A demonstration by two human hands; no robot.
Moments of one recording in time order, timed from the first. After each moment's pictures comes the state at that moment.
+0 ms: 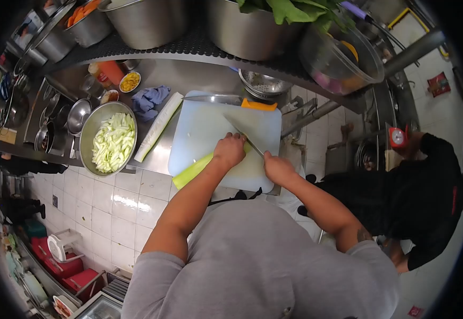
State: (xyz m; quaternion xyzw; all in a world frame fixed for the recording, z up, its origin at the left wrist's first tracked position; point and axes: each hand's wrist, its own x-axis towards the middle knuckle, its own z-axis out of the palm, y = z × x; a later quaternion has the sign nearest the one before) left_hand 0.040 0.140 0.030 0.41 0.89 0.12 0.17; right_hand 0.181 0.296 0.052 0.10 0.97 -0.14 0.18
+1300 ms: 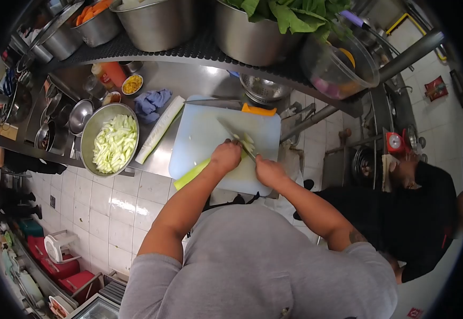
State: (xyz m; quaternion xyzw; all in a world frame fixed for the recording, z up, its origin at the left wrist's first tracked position) left_hand 0.037 0.126 0.011 0.45 0.87 0.13 0.15; right_hand 0.169 0.271 0.048 0.10 0.97 -0.15 0.17
